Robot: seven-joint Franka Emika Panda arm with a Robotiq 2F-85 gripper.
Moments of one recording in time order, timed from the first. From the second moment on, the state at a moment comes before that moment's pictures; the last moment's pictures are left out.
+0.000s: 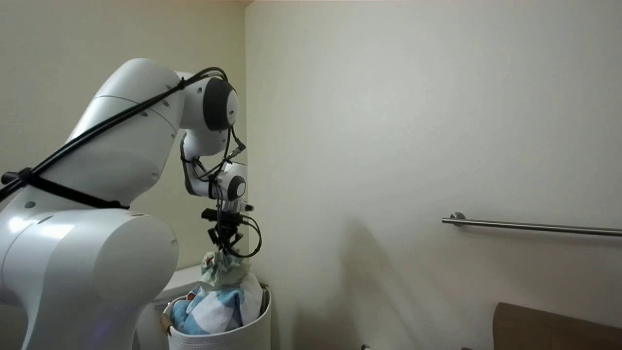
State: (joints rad) arm 0.30 0.42 0.35 -1.82 0.11 2.35 0.02
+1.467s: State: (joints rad) arm 0.01 -0.20 0.02 -2.22 -0.14 2.12 0.22
